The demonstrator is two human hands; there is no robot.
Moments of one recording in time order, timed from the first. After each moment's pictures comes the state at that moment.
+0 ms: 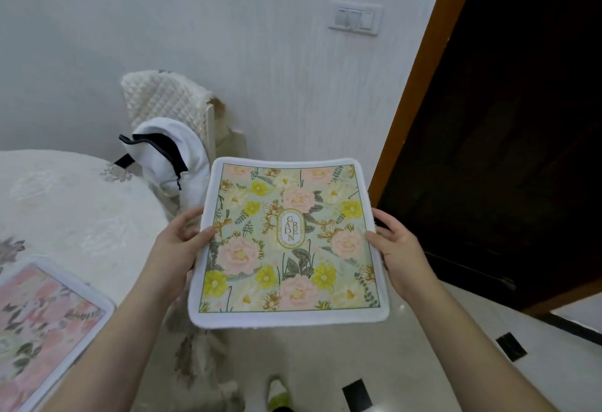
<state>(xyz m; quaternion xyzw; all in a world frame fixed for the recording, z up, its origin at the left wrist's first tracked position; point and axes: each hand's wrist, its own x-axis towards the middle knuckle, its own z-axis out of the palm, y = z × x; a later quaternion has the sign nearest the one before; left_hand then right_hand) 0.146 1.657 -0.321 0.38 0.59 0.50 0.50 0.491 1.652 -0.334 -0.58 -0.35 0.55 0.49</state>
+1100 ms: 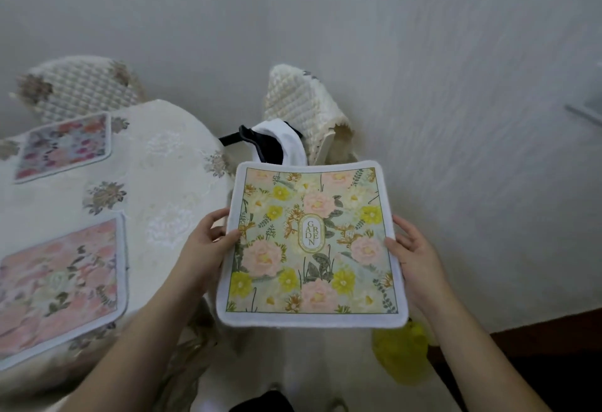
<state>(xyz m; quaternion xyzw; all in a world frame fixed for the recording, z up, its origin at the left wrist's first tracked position) 0.118 1.849 -0.352 0.19 0.73 0.56 0.34 0.408 2.043 -0.365 -0.42 -0.48 0.71 0.30</state>
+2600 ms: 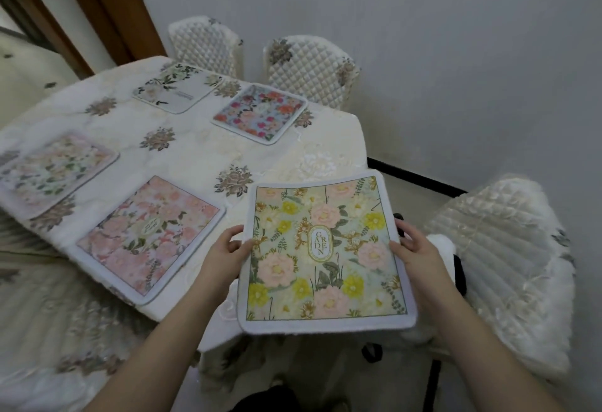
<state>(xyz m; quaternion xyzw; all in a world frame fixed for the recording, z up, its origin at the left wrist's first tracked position) -0.071 1.923 -0.405 -0.22 0.73 0.64 0.09 -0.064 2.265 -0.385 -0.18 -0.67 0.72 -0.07</state>
